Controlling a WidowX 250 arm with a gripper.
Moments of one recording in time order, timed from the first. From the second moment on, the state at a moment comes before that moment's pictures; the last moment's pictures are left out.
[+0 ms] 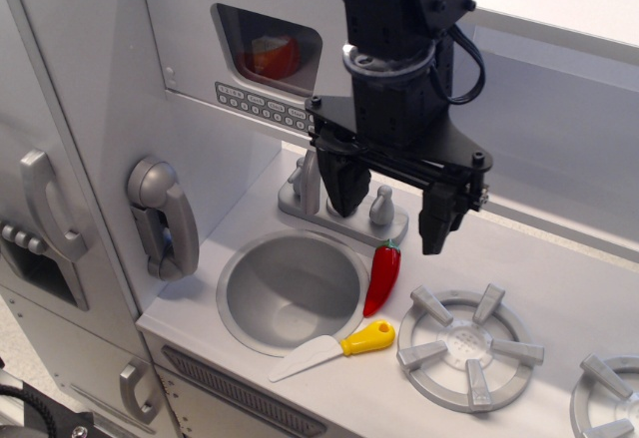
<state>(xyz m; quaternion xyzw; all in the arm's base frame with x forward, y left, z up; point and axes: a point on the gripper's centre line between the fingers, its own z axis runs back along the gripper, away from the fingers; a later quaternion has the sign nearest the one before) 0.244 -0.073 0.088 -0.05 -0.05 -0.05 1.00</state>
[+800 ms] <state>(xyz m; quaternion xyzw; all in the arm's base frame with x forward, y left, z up) 0.286 -0.018 0.102 -0.06 -0.10 0.01 0.99</state>
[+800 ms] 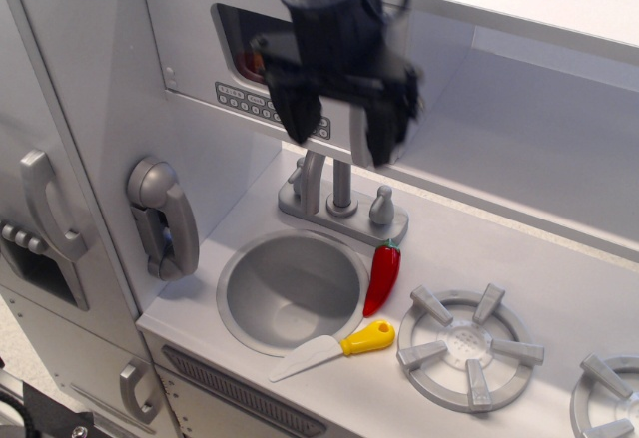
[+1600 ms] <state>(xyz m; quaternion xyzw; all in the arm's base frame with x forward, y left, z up) 0.331 -0.015 0.085 -0.04 -0.12 0.07 0.99</state>
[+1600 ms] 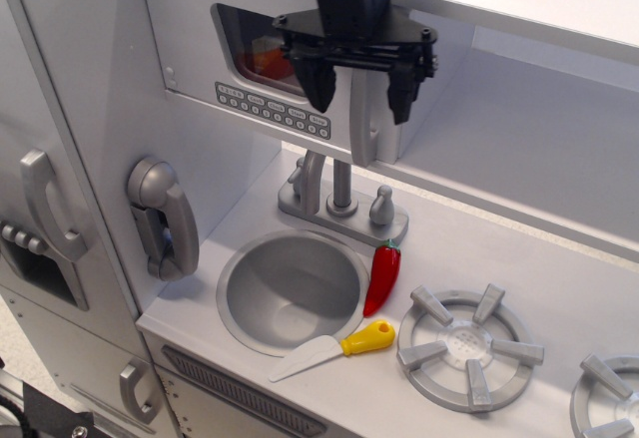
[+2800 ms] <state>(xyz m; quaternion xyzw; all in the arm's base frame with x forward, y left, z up) 0.255 0.010 0.090 -0.02 -0.12 -0.01 0.99</state>
